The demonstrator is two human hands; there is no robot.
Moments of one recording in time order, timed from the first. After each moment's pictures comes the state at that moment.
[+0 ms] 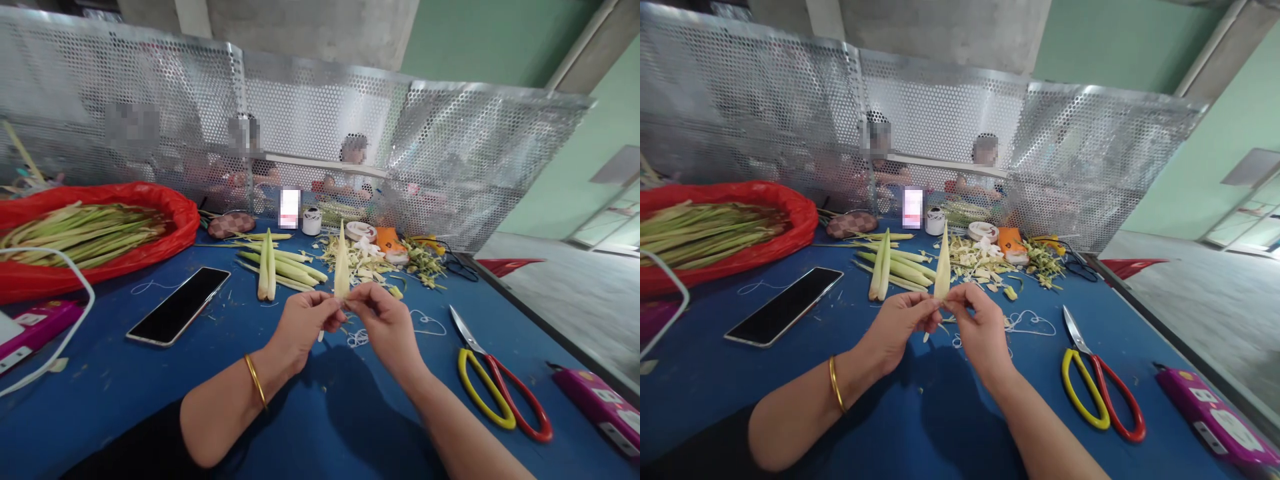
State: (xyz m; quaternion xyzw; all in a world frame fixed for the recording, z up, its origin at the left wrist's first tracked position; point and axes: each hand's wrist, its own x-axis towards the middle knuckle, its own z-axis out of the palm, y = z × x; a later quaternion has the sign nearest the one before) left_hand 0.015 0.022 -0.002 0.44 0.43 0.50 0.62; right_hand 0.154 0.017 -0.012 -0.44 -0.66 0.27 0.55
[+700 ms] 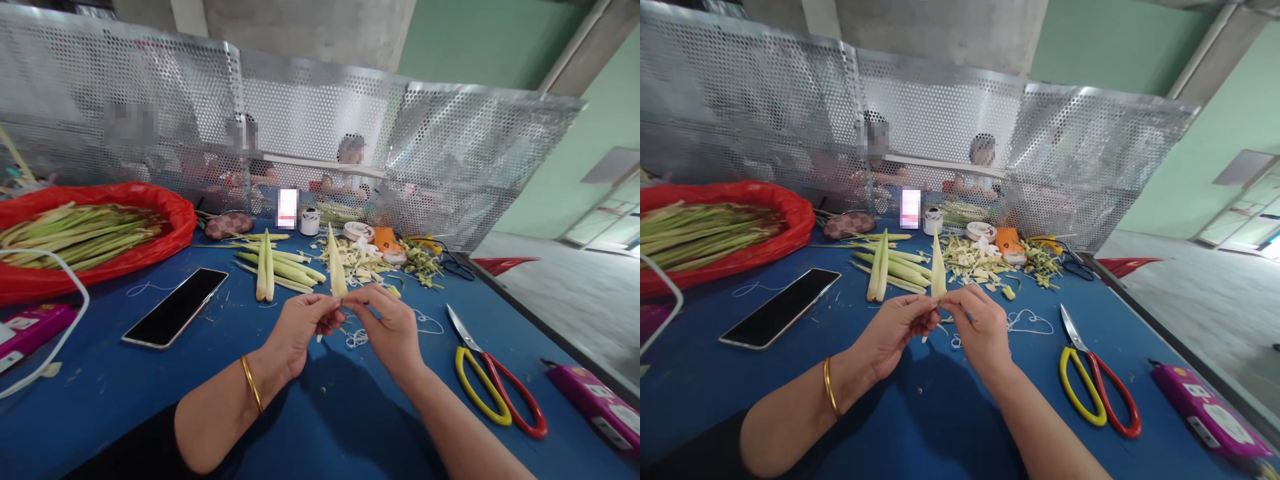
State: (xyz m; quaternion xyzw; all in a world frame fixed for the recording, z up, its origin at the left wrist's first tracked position) left_hand 0.010 0.021 0.001 0.39 0.42 0.47 0.67; right_hand 0.158 0.013 -0.008 -0.43 -0.73 0.11 0.52
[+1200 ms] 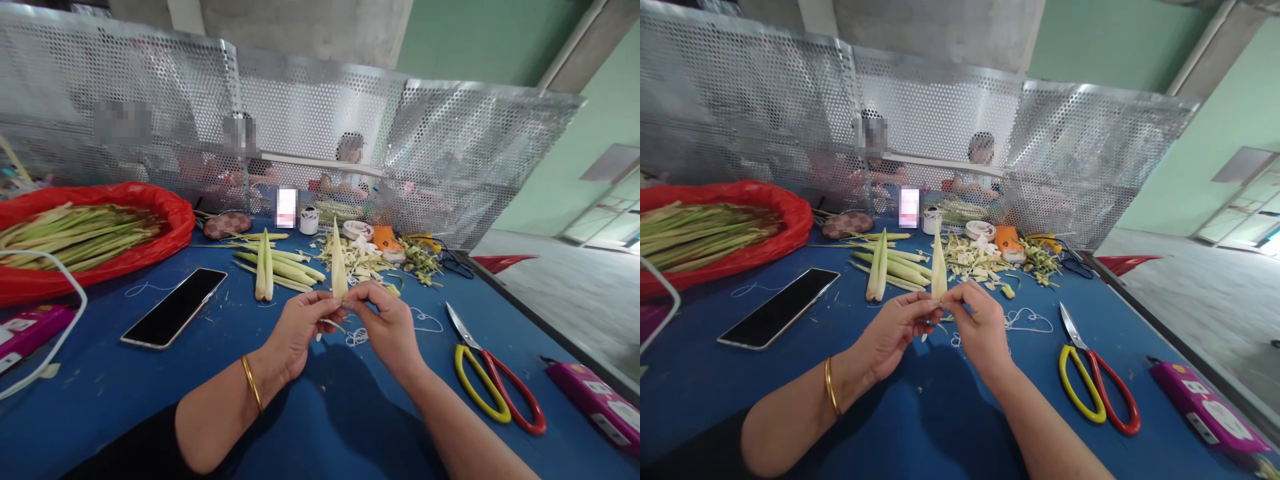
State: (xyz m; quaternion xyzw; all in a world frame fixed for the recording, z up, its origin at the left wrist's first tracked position) left_hand 0.012 0.020 -0.001 0.38 0.40 0.48 0.68; right_hand 0.158 0.015 -0.007 -0.45 -0.69 0.19 0.53
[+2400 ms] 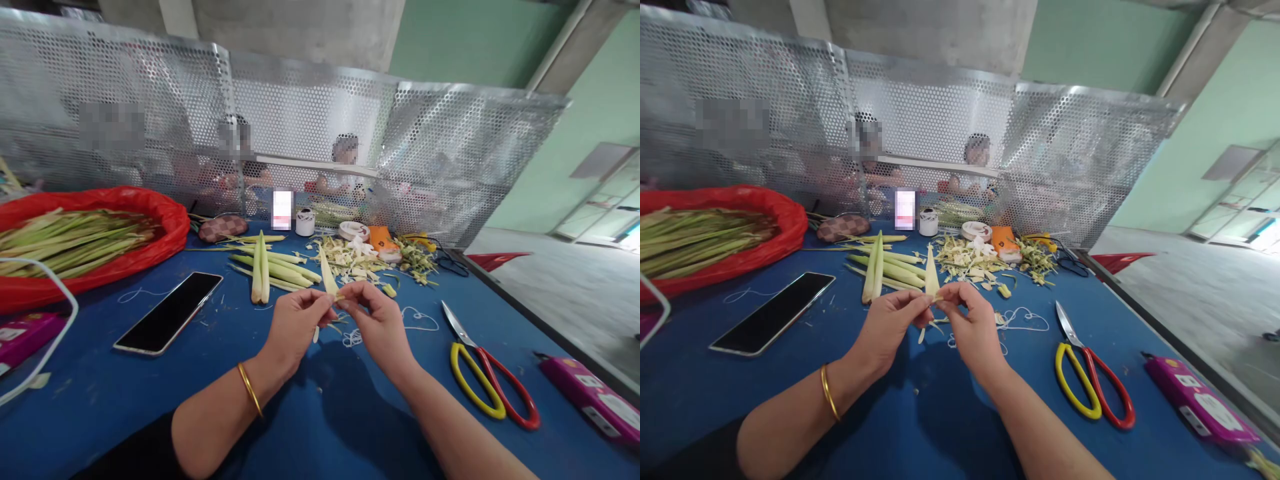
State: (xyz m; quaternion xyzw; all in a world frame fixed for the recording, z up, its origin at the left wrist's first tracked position) left_hand 0.014 0.022 -0.001 0.49 0.45 0.52 0.53; right_hand 0.152 0.019 -0.014 -0.44 -0.64 0.30 0.56
